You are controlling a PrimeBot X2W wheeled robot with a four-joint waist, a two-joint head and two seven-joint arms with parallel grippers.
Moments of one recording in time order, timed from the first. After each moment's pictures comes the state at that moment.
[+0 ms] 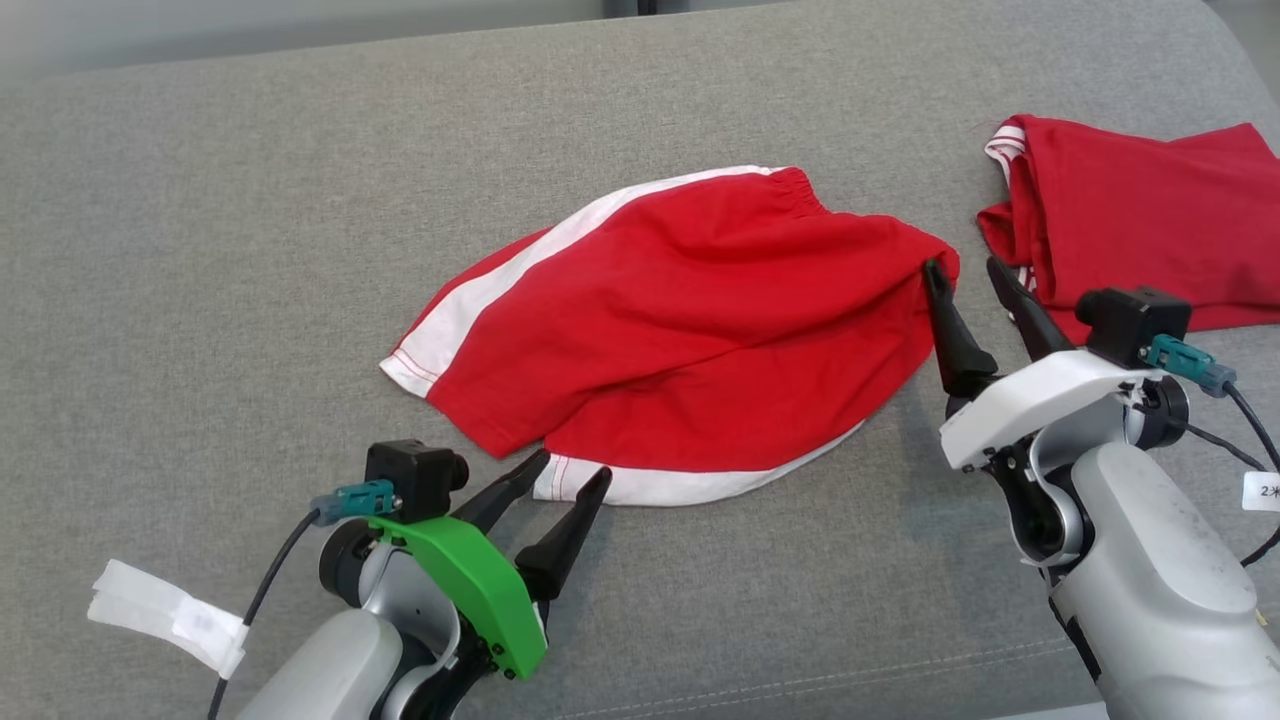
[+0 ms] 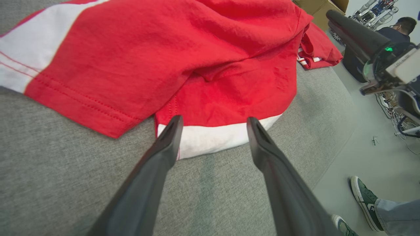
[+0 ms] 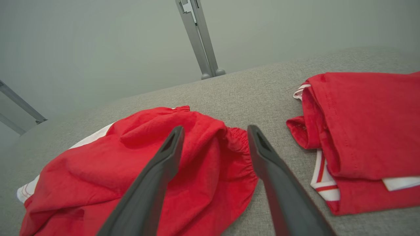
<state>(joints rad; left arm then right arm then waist) -0.27 0.23 -0.68 0.15 -0.84 -0.05 0.06 -0.36 -0.17 0.31 0.40 0.51 0.01 -0.17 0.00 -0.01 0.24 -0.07</state>
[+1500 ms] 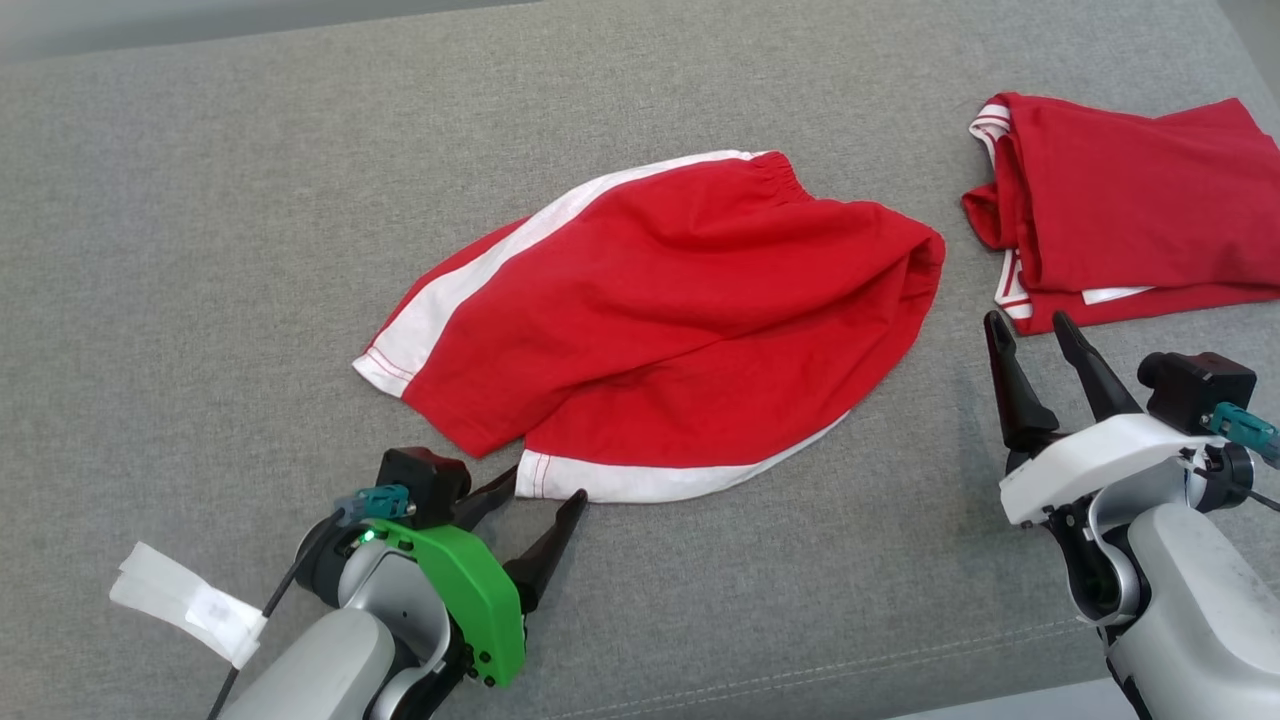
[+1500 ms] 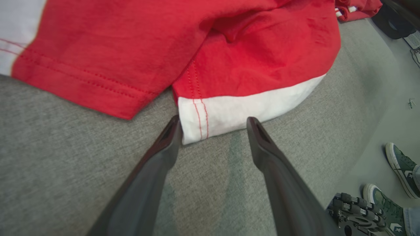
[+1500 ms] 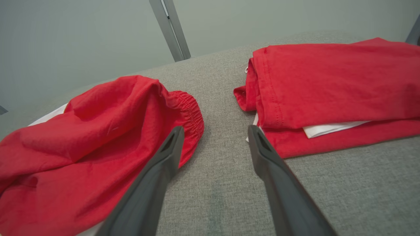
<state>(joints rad) -0.32 0.26 -0.74 0.25 -0.74 -0.05 0.07 -0.23 -0.24 0.27 0.35 0.52 0.02 -0.22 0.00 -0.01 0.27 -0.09</state>
